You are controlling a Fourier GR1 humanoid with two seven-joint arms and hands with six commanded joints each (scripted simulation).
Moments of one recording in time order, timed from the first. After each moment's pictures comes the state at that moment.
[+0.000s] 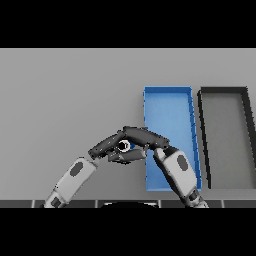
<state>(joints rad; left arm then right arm) -0.32 0.17 -0.54 -1.53 0.02 -0.30 -0.03 -0.47 0.02 0.32 -1.80 -0.21 0.66 0.35</state>
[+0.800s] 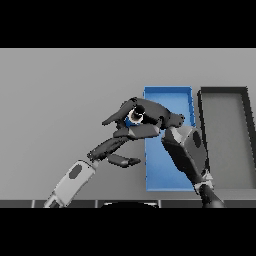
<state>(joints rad) -0.28 0.18 -0.55 -1.56 0.03 -0.29 0.07 -0.84 -0.11 0.16 -1.79 -0.74 0.36 0.57</state>
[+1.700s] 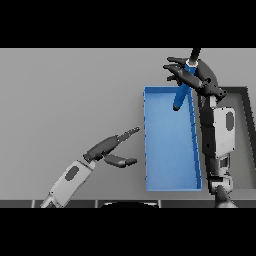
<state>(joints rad) -0.26 0.22 -0.54 -1.60 0.01 -0.27 0.10 -0.80 -0.29 -0.17 -1.30 -0.44 0.28 0.54</state>
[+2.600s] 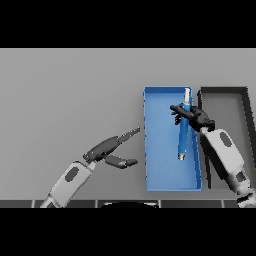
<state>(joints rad) -0.26 0.22 -0.55 -1.61 0.01 -0.27 0.10 -0.56 -0.59 0.47 -1.16 -0.82 -0.14 0.61</state>
